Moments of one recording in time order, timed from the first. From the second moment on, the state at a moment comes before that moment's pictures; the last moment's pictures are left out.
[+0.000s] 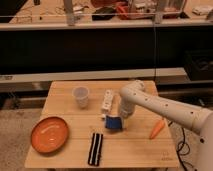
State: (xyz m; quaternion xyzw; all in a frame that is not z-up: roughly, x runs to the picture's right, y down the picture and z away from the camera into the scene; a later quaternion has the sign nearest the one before) arm 0.101 0.192 0.856 -0.34 -0.13 -0.13 0.92
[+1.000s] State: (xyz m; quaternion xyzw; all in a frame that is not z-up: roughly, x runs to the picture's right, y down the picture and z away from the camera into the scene) arm 0.089 0.191 0.858 -0.34 -0.13 -0.11 0.92
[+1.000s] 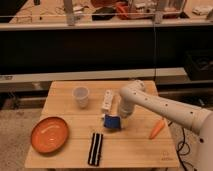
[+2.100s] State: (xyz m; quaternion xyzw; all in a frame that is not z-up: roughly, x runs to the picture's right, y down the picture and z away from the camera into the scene) arm 0.079 0.188 0.859 -0.35 -0.13 -0.11 0.92
